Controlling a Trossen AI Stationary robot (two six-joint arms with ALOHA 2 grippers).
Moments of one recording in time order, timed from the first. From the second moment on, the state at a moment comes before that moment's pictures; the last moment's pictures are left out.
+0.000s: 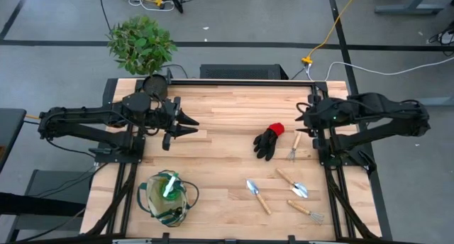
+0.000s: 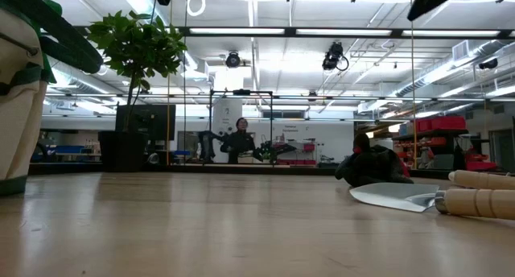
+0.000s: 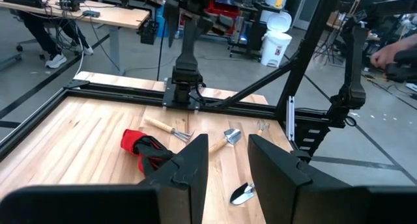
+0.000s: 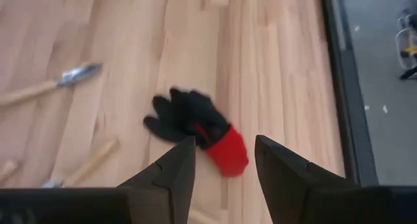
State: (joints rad) left arm 0.05 0.88 0.87 -0.13 0.13 -0.16; right arm 0.06 0.90 1.22 -1.21 0.17 -0.13
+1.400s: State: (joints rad) left arm 0.05 0.88 0.87 -0.13 0.12 -0.17; right arm -0.04 0.97 0.73 -1.14 0.07 -0.31
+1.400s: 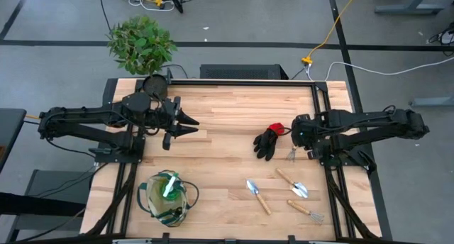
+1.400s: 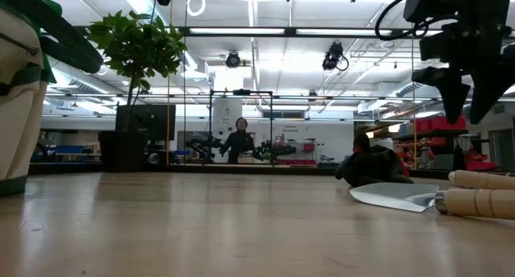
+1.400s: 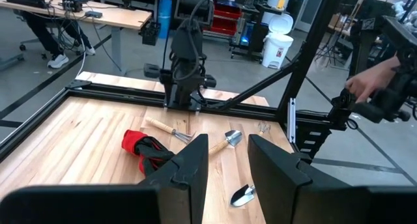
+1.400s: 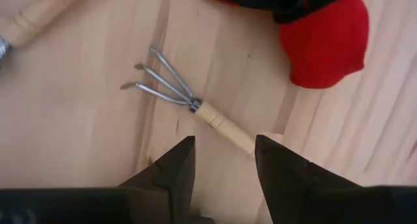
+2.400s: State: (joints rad) left arm 0.05 0.88 0.87 -0.13 0.09 -0.17; right arm -0.04 1.02 0.51 -0.94 0.11 -0.78
